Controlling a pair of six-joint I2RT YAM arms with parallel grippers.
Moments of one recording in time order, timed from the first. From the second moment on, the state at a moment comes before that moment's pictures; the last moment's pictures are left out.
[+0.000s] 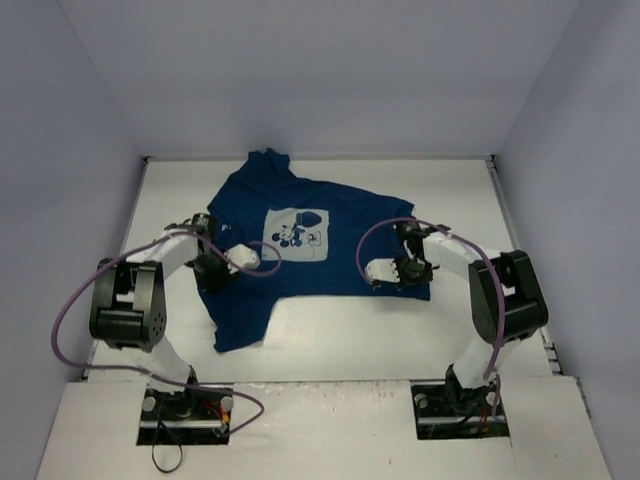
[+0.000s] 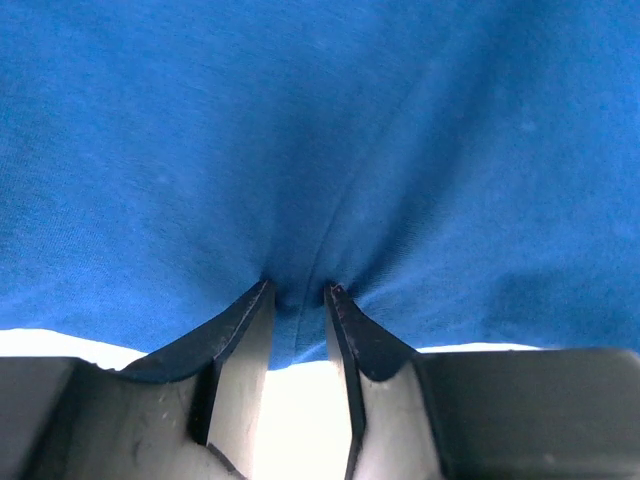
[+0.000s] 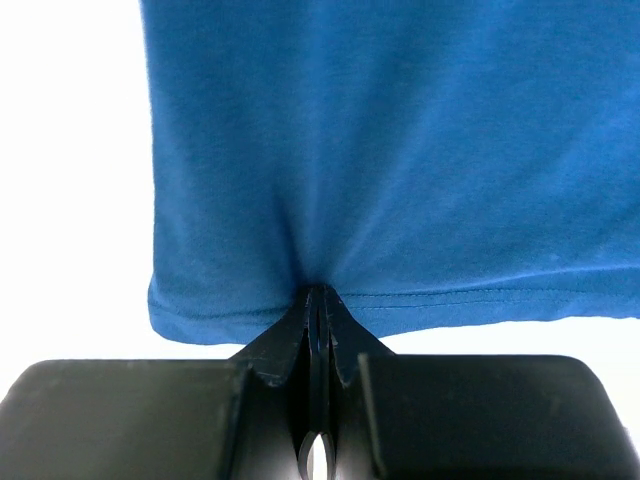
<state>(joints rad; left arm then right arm) -0.08 1.69 1.03 -0.80 0.21 1.07 0.29 1.70 0.96 -0.69 0.02 -1.44</state>
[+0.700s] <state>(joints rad) -0.12 1.23 0.87 -1.19 0.37 1.42 0.33 1.50 1.02 -0.97 -0.04 -1.49</state>
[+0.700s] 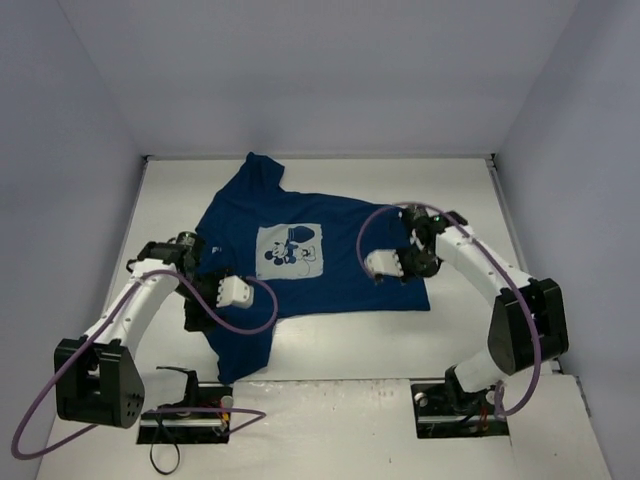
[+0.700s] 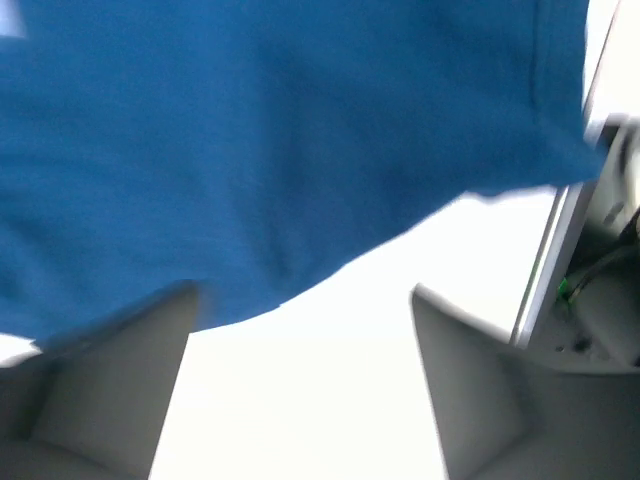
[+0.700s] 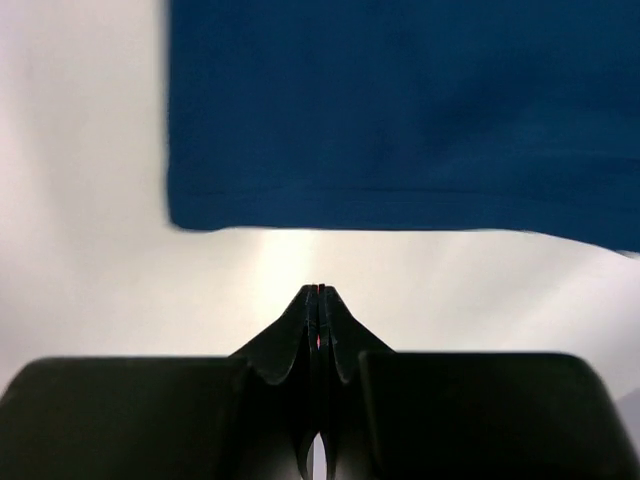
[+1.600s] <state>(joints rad) -0.31 1.58 1.24 -0.60 0.49 0.45 -0.16 2.36 1.89 -0.73 -0.76 -0.33</state>
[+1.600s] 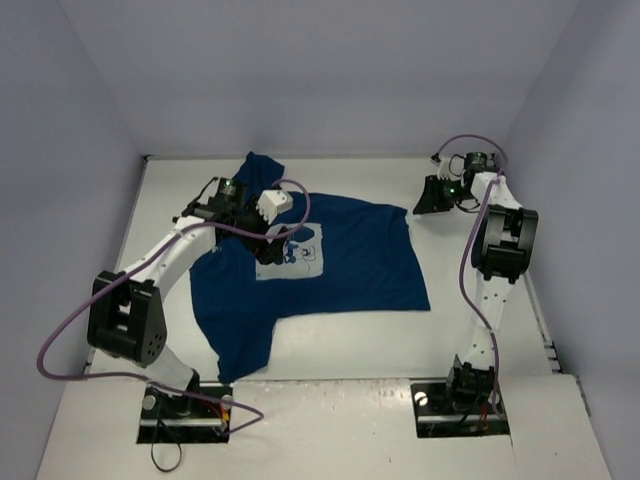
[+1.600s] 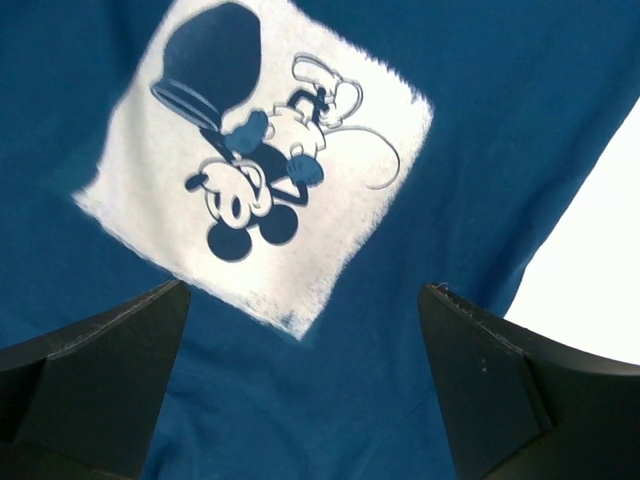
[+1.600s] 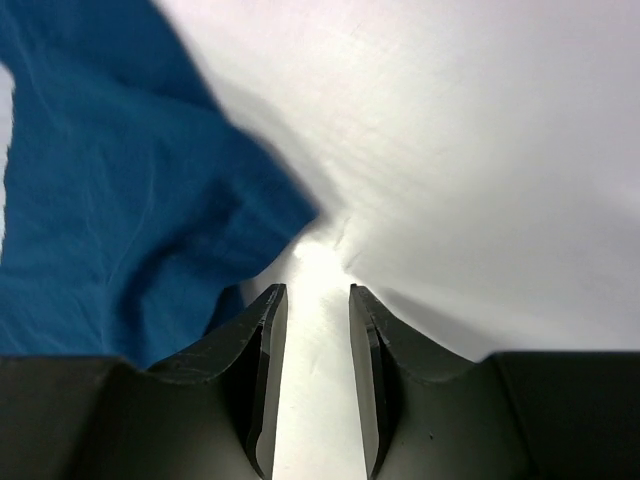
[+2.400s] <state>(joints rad) -0.31 1.52 1.18 -0.61 0.44 0.49 -0.13 2.46 1.97 -0.59 -0.87 -0.21</state>
